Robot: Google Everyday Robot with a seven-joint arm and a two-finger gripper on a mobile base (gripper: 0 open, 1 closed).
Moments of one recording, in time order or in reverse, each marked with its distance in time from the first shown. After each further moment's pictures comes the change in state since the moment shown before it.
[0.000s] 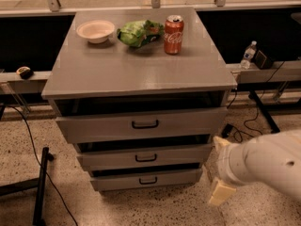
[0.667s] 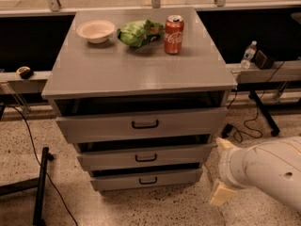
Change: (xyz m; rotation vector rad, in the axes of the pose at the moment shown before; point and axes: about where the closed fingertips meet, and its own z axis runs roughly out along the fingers) arm 0.012 0.001 0.008 0.054 0.024 0.012
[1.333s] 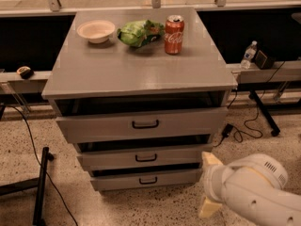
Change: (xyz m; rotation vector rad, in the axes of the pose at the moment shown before) arm -0.006 0.038 0.058 0.002 0.014 -0.084
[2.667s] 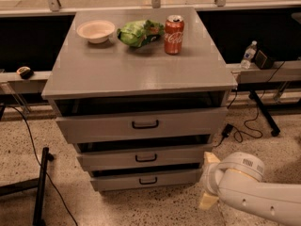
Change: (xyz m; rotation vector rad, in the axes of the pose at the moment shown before) arm 0.026 -0.008 0.070 0.008 0.054 0.034
